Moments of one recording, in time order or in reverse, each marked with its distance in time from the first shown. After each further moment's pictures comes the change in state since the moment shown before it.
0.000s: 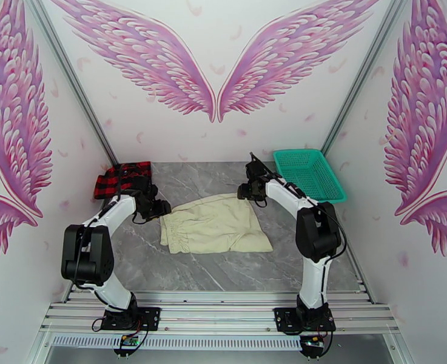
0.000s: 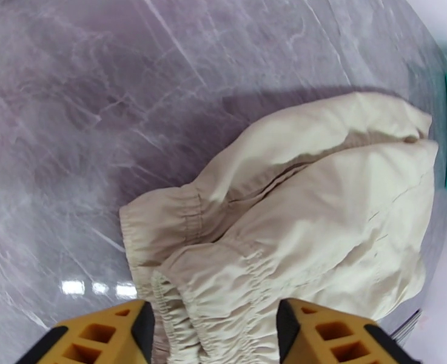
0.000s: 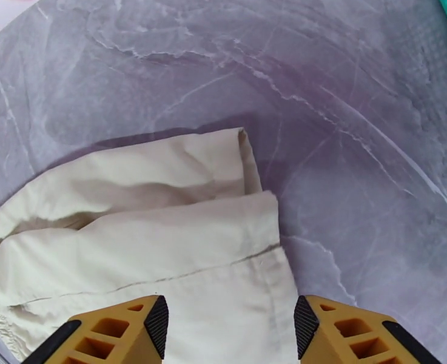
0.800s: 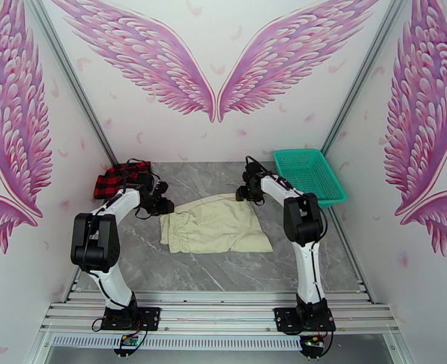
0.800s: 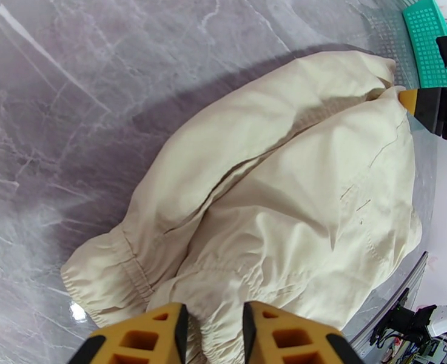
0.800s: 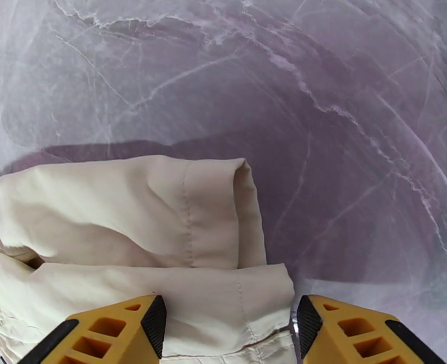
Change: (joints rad) left arm 0.000 0.106 0.103 -0.028 0.171 0.157; right arm -0.047 0.208 0.171 -0.051 -0.109 -0.079
